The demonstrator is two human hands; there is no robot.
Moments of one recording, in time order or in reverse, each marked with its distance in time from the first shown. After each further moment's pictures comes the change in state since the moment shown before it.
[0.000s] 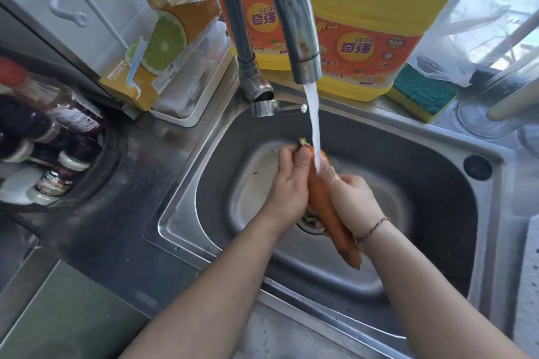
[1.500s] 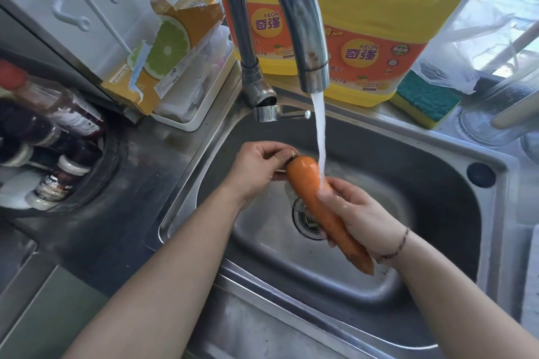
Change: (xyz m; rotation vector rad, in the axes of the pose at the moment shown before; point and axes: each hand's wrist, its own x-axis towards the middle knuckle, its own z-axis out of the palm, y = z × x) left_hand 0.043 0.008 -0.054 -0.048 -0.090 -0.058; right_hand 0.011 0.018 -0.025 0.012 -0.372 -0.063
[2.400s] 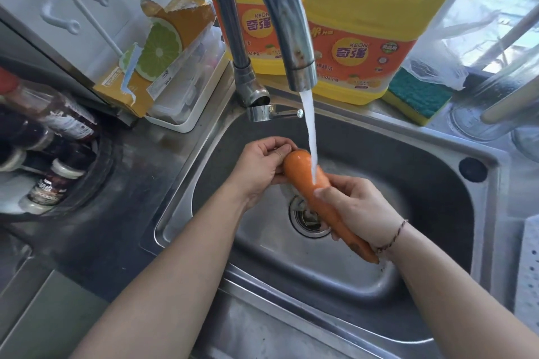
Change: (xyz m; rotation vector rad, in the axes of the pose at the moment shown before) left_hand 0.000 0.005 0.014 -0.074 -0.025 -0.104; right_hand -0.002 -0.006 -0.003 -0.203 0.176 -0.032
